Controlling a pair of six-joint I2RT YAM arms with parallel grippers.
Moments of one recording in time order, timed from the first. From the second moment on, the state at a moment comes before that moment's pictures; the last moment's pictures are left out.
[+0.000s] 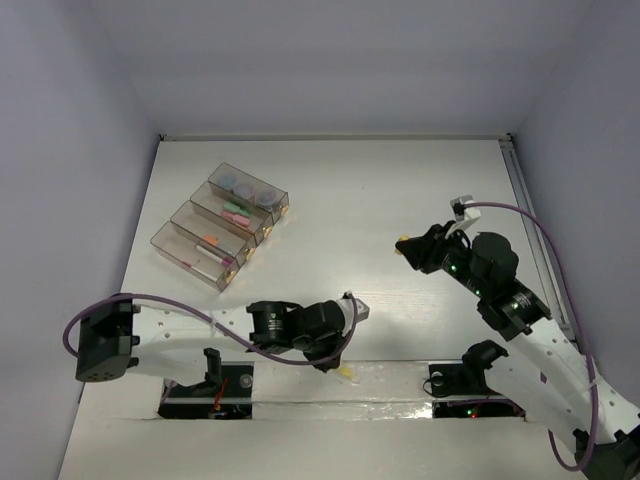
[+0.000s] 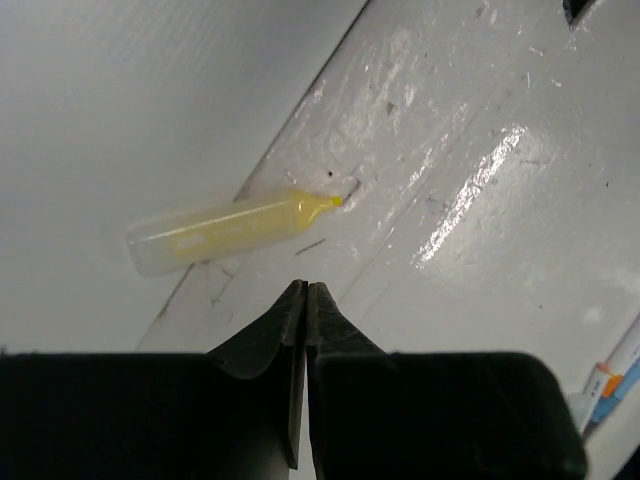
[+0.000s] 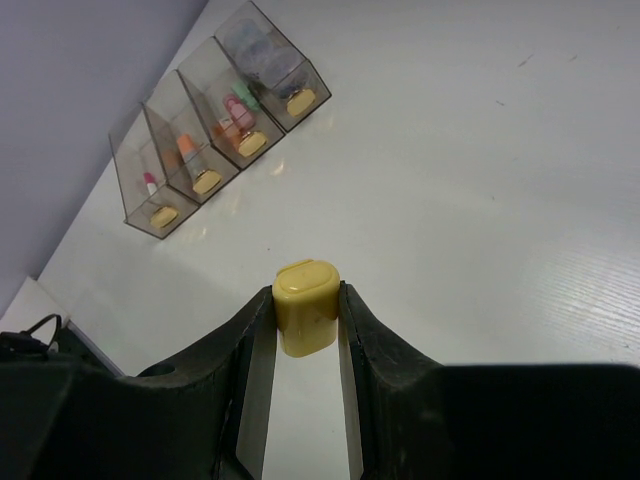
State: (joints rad) left arm -1.39 1.21 0.74 -0.44 0.05 -0.57; right arm 0.51 0.65 0.64 -0.18 -0.14 0.46
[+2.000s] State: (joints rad) left arm -1.24 1.27 0.62 -0.35 -0.23 -1.01; right arm 0.51 0.67 0.63 -0.10 -0.26 0.47
